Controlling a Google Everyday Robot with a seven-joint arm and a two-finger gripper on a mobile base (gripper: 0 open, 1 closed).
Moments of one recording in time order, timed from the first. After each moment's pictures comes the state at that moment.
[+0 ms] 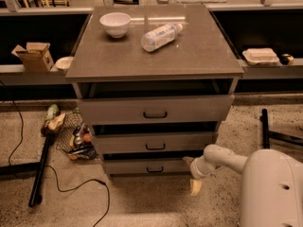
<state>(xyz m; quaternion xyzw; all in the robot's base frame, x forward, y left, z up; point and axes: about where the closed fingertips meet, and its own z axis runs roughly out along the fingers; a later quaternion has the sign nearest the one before) 0.587 -0.184 0.245 -0.71 0.67 0.11 0.19</state>
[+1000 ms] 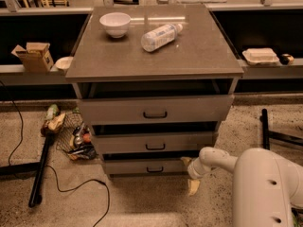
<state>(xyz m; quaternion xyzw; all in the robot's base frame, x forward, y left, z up) 0.600 -0.182 0.222 -0.73 0.65 0.08 0.19</state>
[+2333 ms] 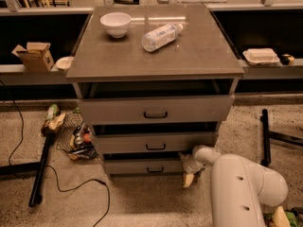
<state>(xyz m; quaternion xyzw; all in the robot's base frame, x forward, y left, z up) 0.663 -0.178 0.162 -0.73 0.65 0.05 0.20</state>
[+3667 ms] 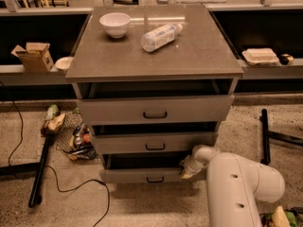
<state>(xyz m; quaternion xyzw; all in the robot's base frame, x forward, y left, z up) 0.657 -0.182 0.156 -0.70 0.69 0.07 0.17</state>
